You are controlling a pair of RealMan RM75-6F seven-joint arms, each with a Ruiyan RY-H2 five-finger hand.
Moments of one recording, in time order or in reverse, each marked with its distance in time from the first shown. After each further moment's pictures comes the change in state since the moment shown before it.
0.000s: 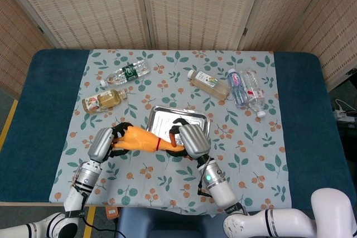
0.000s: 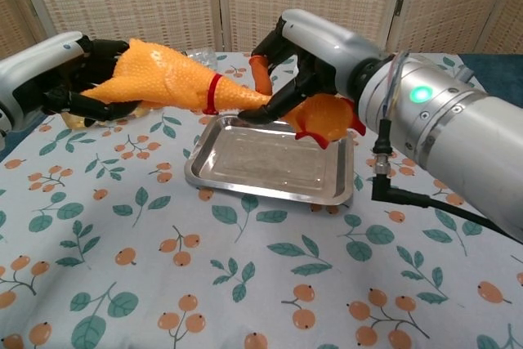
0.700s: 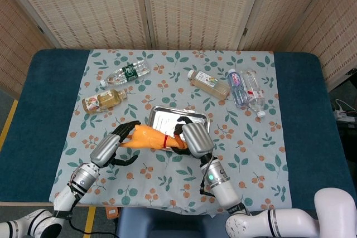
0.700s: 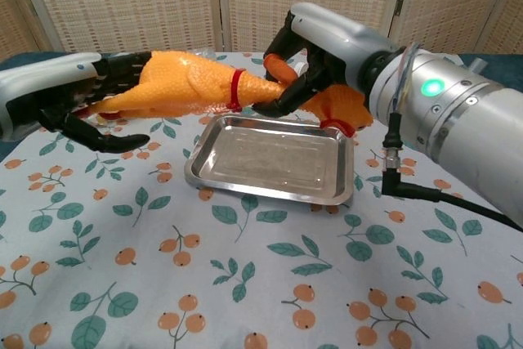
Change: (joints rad) left arm -0.052 0.186 0.051 -0.083 0.069 -0.167 -0.110; right arm -0.005 0.032 -0.002 -0.026 0.015 0.029 -0.055
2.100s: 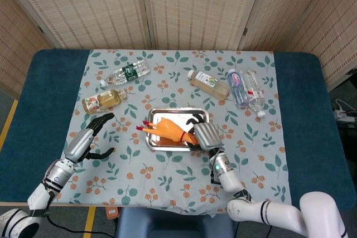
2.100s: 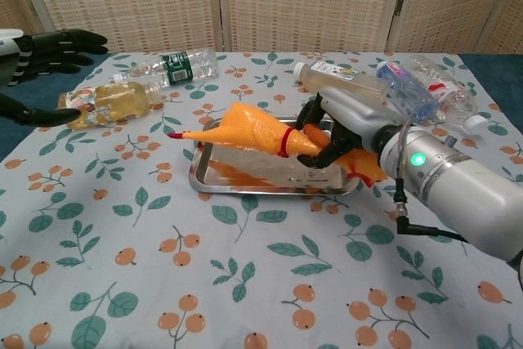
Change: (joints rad) left arm 0.044 0.114 0.045 0.095 0.063 0.057 -0.202; right arm -0.011 -0.115 -0.073 0.507 -0.075 -0.174 0.230
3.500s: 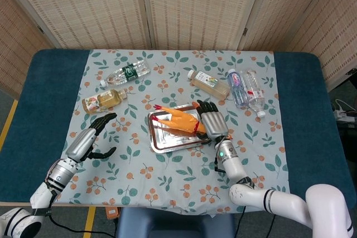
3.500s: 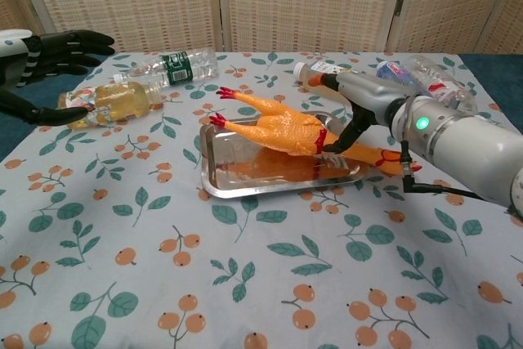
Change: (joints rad) left arm -0.012 -0.004 -0.003 -0.012 -0.015 -0.010 0.006; right arm 0.068 0.073 0.073 0.008 0.190 -0.097 -0.169
